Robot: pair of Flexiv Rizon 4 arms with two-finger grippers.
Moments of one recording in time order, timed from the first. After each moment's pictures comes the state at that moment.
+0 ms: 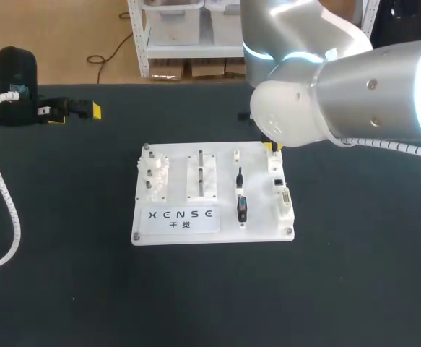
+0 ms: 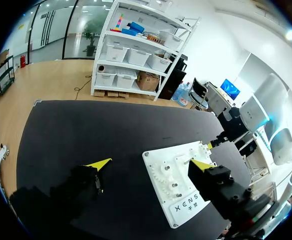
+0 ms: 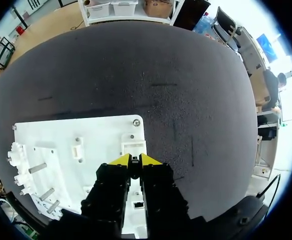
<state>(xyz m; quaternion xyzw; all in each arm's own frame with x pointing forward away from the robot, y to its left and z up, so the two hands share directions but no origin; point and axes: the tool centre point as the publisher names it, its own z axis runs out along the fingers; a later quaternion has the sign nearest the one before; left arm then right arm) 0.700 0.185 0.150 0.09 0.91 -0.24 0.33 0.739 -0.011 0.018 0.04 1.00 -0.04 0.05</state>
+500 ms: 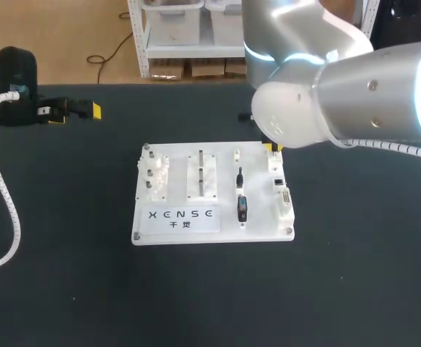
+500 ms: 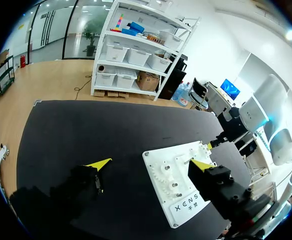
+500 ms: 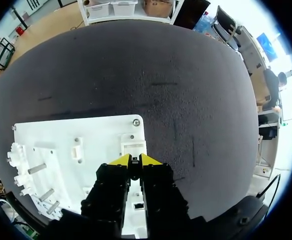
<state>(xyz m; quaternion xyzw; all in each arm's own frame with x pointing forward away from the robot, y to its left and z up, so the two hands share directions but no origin) 0.700 0.185 0.150 0.09 0.91 -0.24 0.33 0.741 -0.011 0.017 0.04 1.00 -0.04 0.05</state>
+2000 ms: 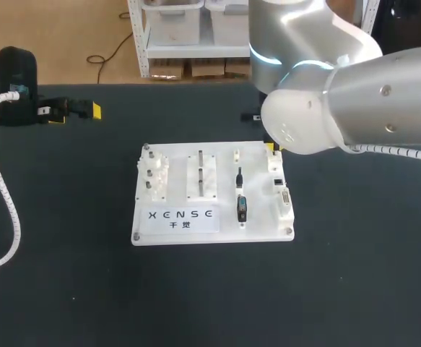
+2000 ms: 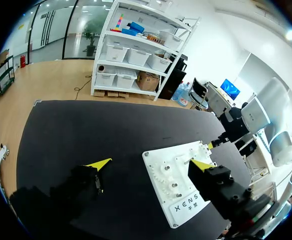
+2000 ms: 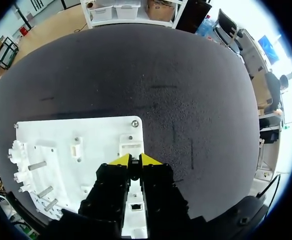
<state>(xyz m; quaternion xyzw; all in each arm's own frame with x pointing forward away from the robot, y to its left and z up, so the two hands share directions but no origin) 0.700 0.185 0.150 0.09 0.91 -0.24 0.33 0.740 -0.012 0.020 0.03 1.00 -0.03 0.07</state>
